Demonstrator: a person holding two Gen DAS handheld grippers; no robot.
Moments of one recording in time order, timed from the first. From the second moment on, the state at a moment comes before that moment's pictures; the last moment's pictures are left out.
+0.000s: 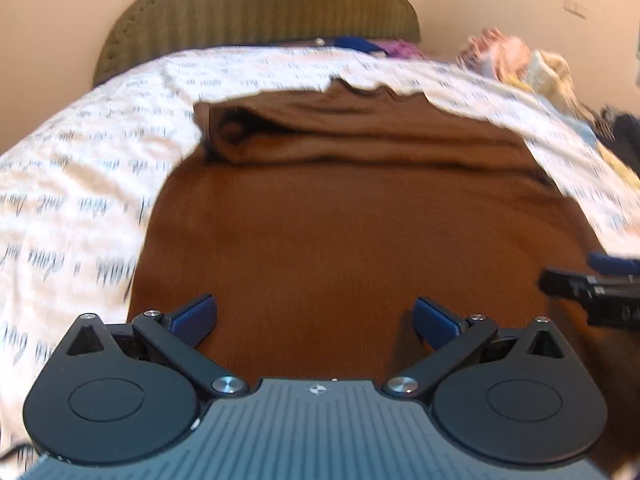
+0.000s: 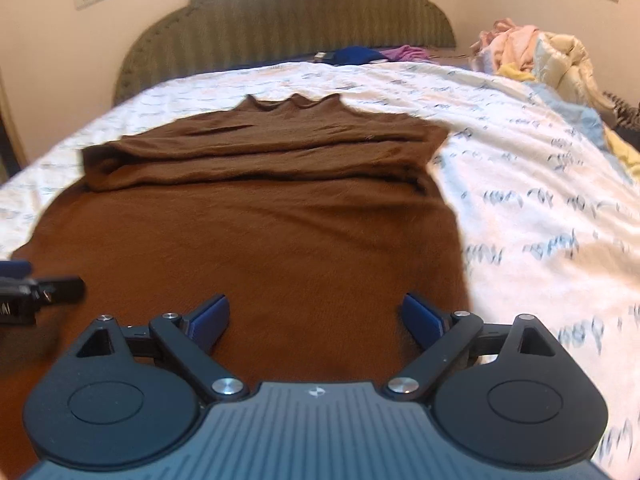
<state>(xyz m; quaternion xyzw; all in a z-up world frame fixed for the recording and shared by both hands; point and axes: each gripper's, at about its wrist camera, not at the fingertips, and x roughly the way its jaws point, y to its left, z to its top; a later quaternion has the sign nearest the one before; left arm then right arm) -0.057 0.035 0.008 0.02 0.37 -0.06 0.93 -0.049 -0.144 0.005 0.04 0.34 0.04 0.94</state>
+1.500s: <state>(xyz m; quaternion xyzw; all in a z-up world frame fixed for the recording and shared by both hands) -0.142 0.172 0.025 -0.33 0.43 -0.12 0.83 -0.145 -0.256 0.007 0.33 0.44 0.18 0.82</state>
